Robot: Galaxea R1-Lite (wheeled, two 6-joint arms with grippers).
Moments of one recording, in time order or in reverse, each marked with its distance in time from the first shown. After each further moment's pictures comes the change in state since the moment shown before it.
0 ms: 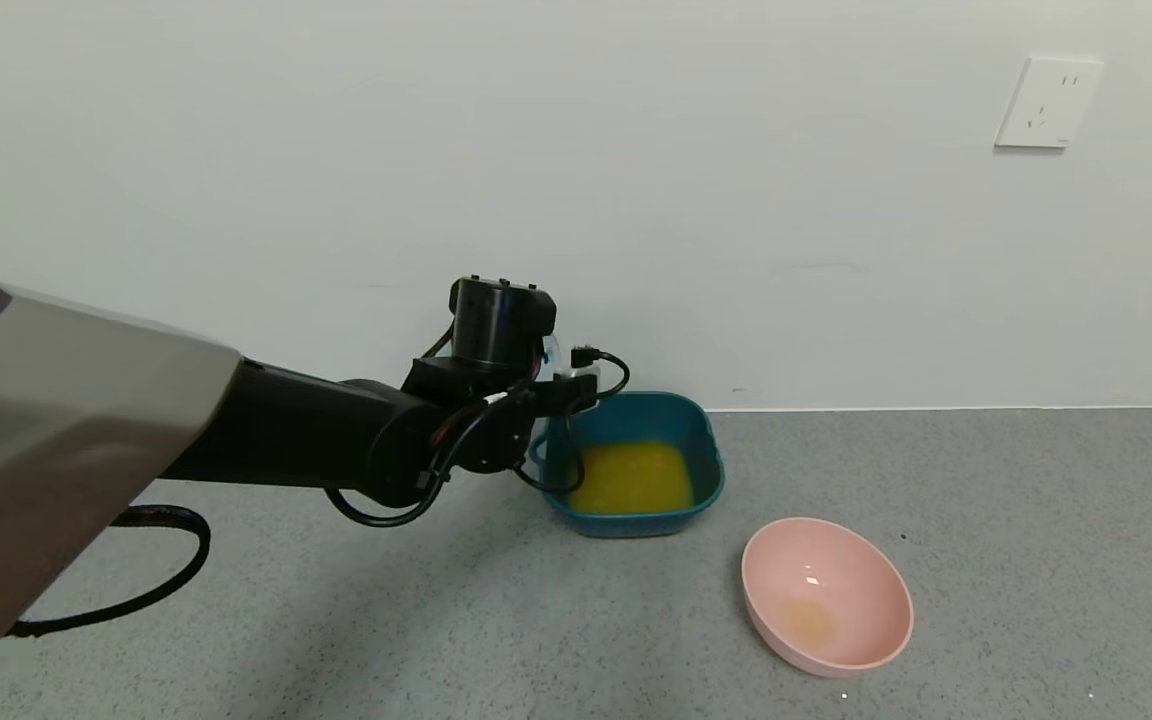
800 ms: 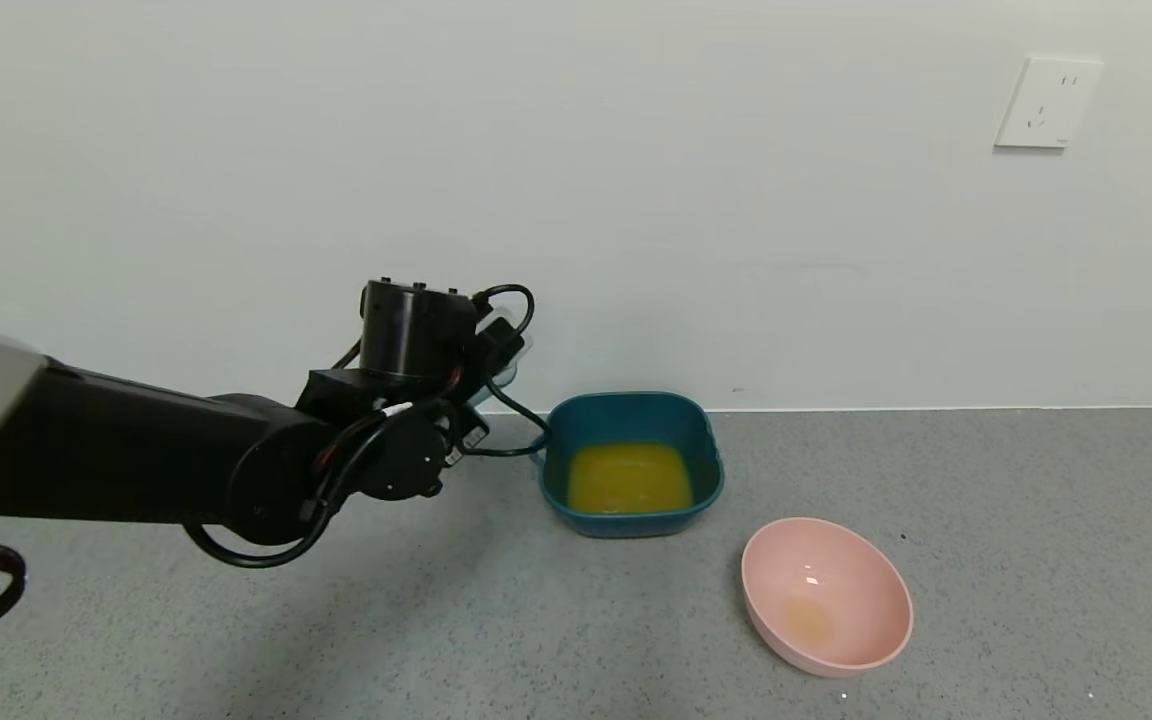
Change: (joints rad) left arm 0.057 -0.180 0.228 -0.004 -0.098 -0.724; right arm 0.000 0.000 0.000 0.000 0.000 0.000
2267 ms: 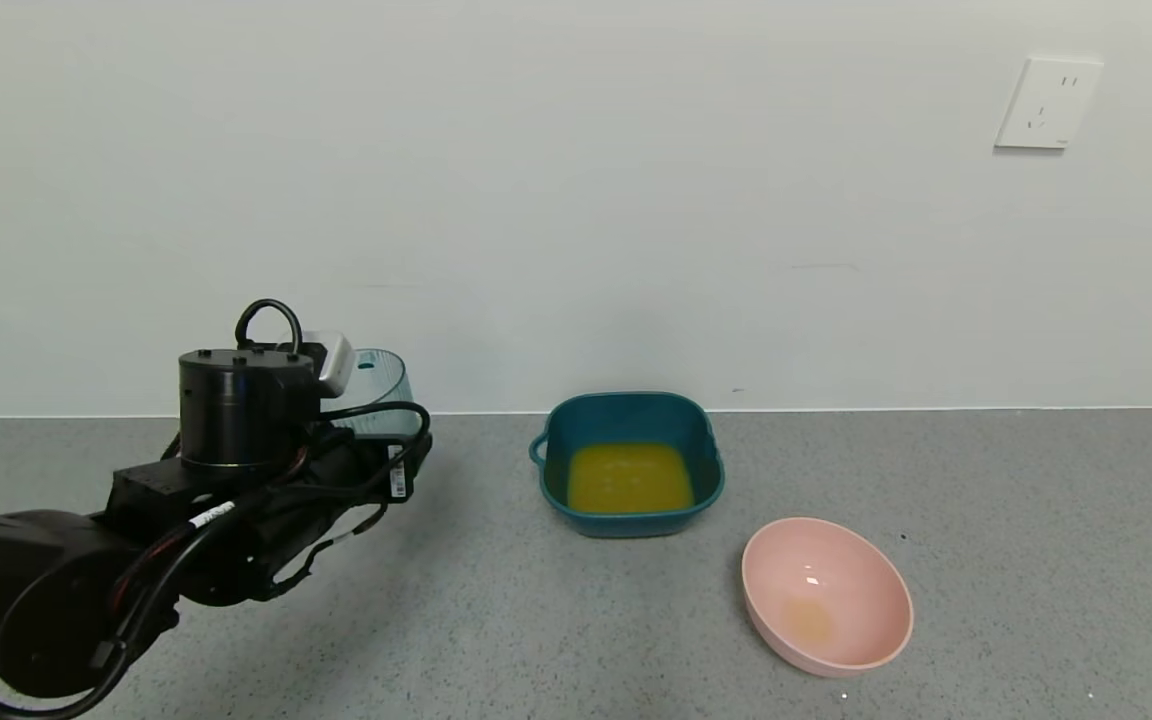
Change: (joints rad) left arm 0.121 -0.209 0.420 -0.229 -0.288 -0.787; right arm 0.000 0.000 0.000 0.000 0.000 0.000
